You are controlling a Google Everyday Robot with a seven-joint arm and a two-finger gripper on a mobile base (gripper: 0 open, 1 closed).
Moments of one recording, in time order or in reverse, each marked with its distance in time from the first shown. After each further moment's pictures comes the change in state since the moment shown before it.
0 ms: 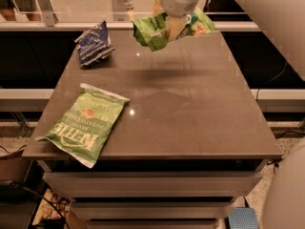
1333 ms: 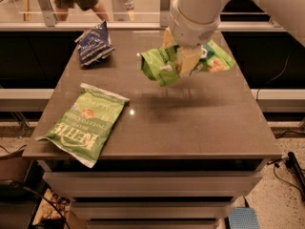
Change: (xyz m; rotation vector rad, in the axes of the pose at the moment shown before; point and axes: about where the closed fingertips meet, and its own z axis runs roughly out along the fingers) arm -0.047 0.111 -0.037 -0.190 -0.045 0.125
